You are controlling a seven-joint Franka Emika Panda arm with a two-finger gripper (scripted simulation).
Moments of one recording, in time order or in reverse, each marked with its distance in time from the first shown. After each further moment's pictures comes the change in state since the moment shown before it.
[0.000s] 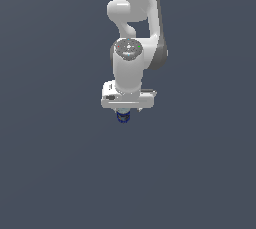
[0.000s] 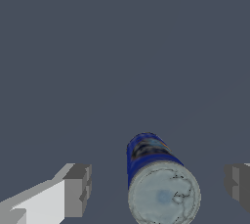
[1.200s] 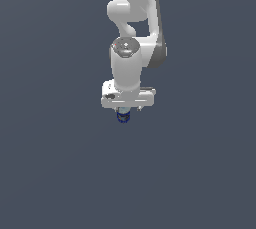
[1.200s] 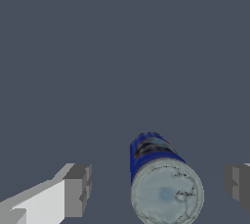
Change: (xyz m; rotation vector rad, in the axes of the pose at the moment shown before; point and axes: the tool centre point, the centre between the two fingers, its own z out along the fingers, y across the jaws) arm -0.003 -0.002 -0.002 0.030 0.015 -0.015
